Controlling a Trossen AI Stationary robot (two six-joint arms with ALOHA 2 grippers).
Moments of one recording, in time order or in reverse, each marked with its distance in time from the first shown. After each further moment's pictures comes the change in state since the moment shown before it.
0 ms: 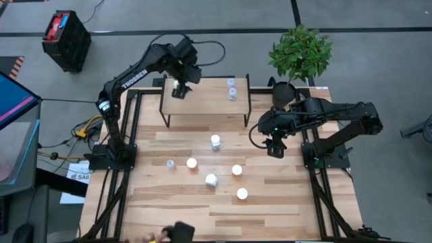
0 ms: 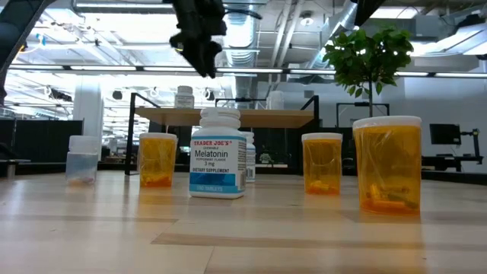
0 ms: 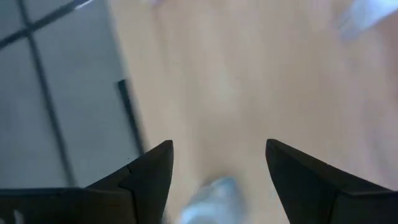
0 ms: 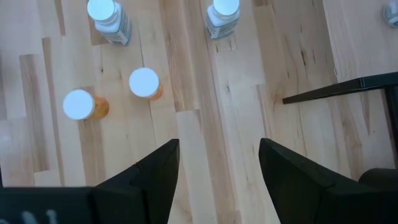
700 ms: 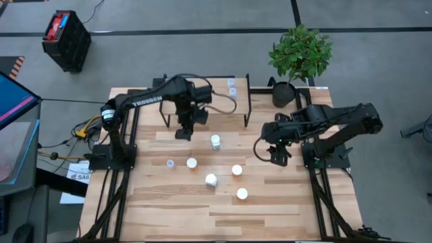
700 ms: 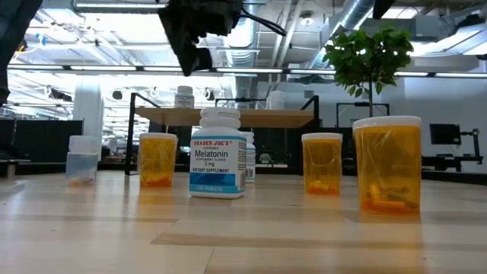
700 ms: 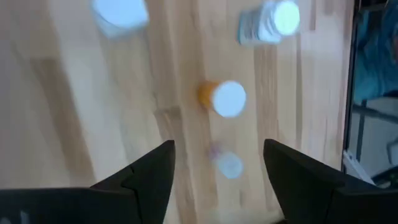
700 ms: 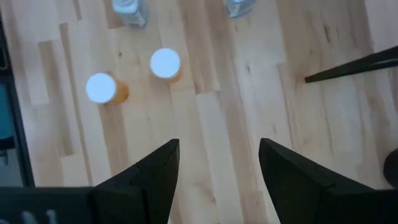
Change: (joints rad) left arm -0.338 -0.008 -0.217 -0.232 0.310 -0.535; right arm 0.114 0.000 0.000 -0.058 0.000 0.155
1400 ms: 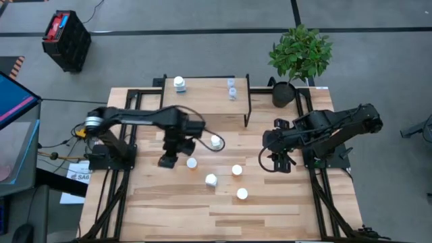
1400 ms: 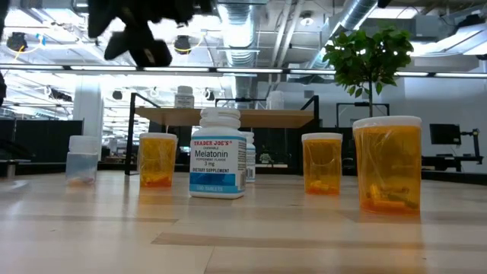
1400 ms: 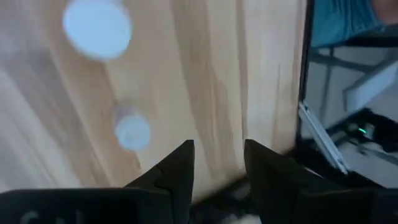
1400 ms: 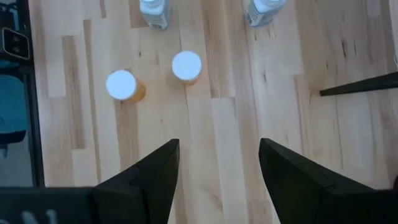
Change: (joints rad) left arm -0.267 -0.194 -0.358 0.080 0.091 -0.169; right arm 0.084 0.000 0.000 0.030 0.010 0.001
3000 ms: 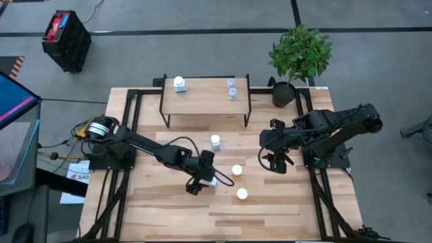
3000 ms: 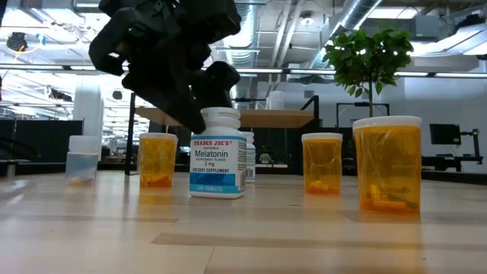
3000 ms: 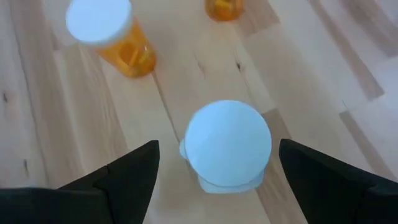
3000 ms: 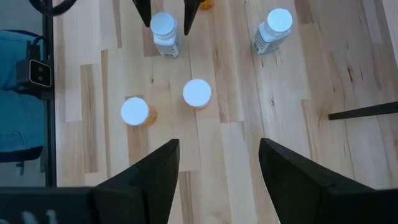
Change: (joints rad) left arm -0.291 0.097 -0.395 1.220 -0.474 -0.067; right arm -0.002 0.000 0.000 0.098 0.000 -0.001
